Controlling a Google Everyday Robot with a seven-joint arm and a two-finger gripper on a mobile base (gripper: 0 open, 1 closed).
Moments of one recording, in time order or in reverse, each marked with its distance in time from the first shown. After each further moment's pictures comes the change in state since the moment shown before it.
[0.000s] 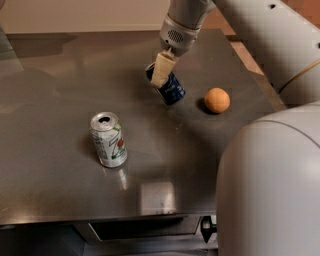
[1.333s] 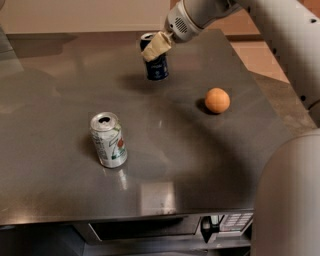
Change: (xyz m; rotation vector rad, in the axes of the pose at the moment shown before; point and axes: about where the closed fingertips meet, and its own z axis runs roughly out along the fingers) arm -0.049 -0.045 -0.035 0.125 -0.461 0.094
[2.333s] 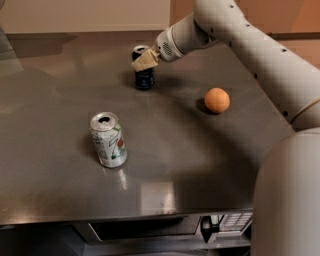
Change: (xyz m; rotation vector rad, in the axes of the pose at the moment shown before) arm 0.003 -0.024 0.075 0.023 -0.146 0.050
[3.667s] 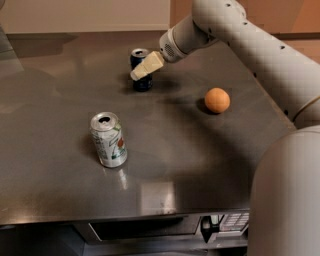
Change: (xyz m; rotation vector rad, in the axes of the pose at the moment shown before) arm 0.017 -0.016 -0.004 0.077 0.083 -0.013
